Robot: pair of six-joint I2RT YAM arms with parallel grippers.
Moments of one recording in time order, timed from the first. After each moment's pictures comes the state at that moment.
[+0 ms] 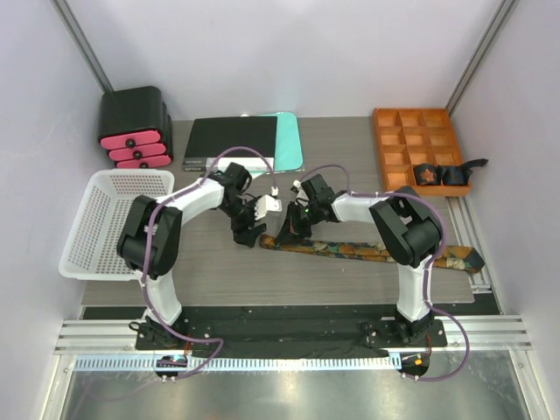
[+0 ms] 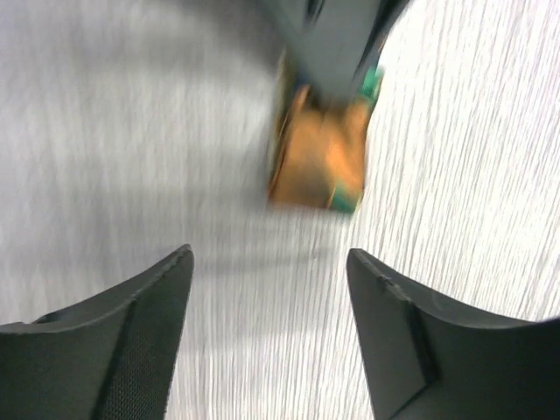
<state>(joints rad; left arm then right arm) -0.45 1.86 1.23 -0.77 0.55 0.97 0.58 1.98 1.11 -0.13 -0.66 0.75</state>
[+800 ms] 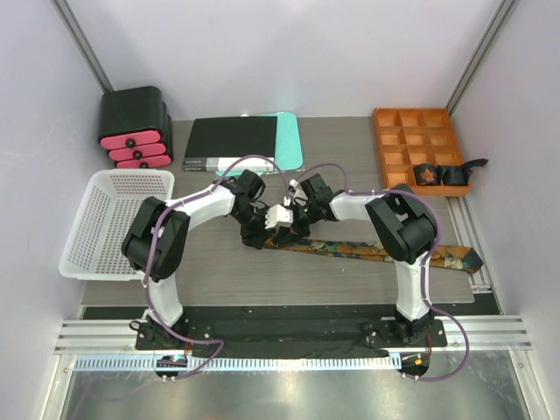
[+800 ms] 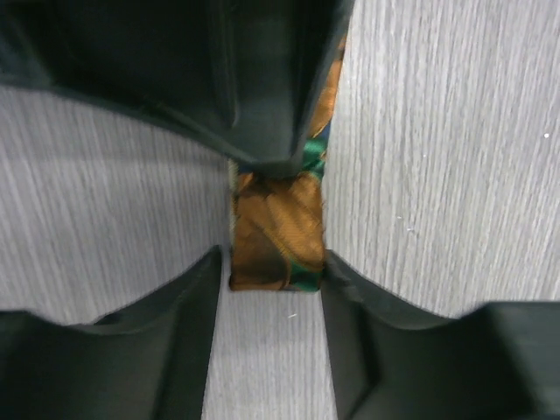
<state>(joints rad) -0.53 1.85 1.19 -0.69 0.52 0.96 0.58 2.02 1.14 -0.12 -0.70 0.67</state>
